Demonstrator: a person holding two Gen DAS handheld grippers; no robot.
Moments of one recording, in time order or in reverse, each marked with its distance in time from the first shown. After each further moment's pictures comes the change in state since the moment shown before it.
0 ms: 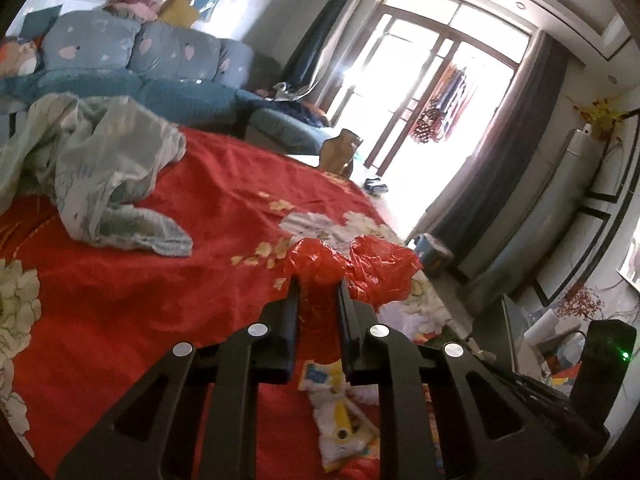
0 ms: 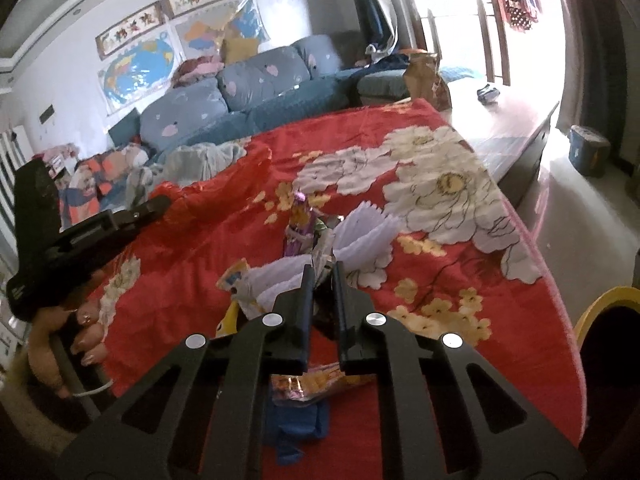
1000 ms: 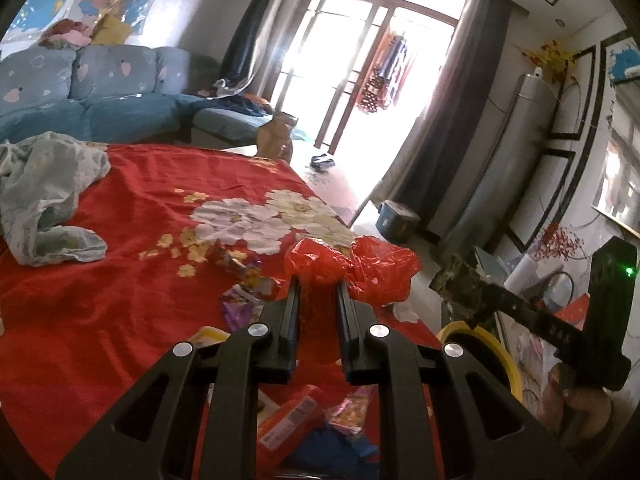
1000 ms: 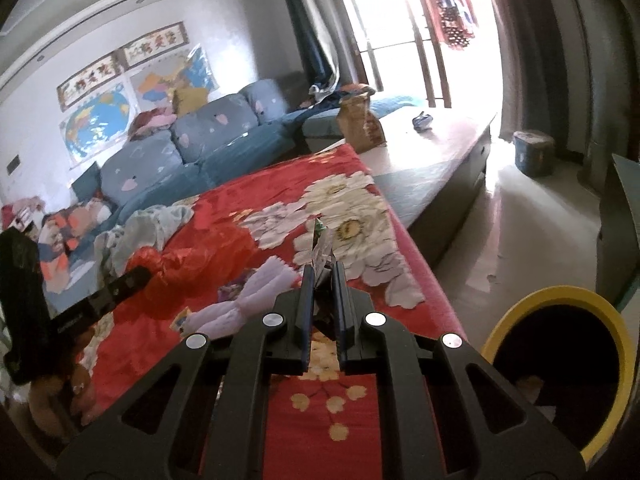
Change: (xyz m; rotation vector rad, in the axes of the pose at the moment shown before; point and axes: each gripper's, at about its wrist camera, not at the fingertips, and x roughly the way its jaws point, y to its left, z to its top) left arm 0.009 -0.086 -0.027 0.190 0.068 -0.120; right arm -0.071 -0.070 0.011 0.122 -0.153 -0.149
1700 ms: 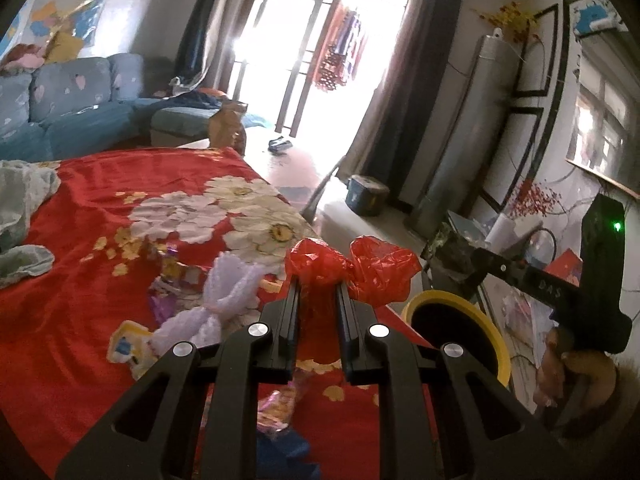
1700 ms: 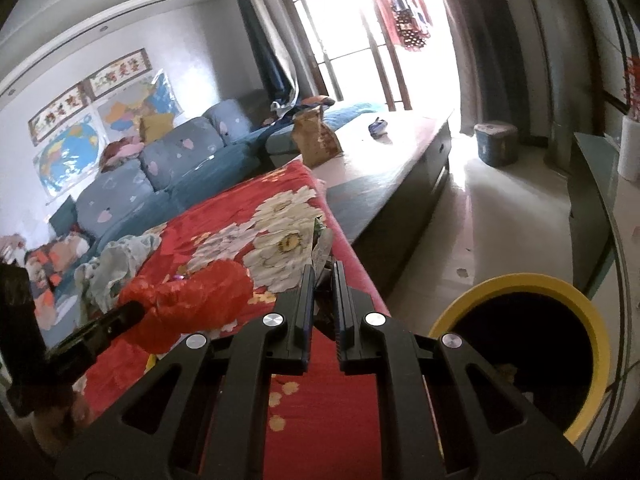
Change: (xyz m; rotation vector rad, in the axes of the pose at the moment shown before) left arm 0.026 -0.063 -0.017 0.133 0.071 -0.091; right arm -0.028 -0.056 -0.002 0.109 -0.051 -0.096
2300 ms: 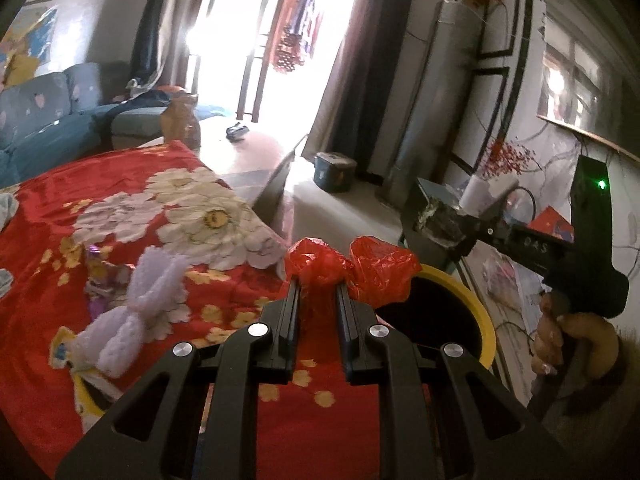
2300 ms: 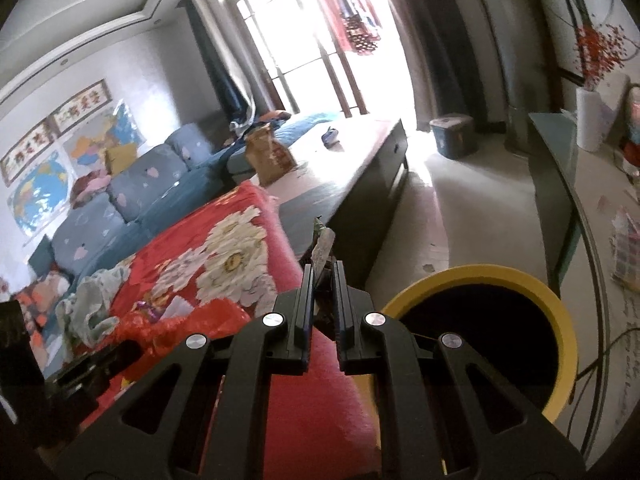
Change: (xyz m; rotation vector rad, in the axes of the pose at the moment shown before) left arm 0.035 -0.059 -0.014 0.128 0.073 -0.086; right arm -0.017 -0.063 0.000 0.126 -0.045 -0.106
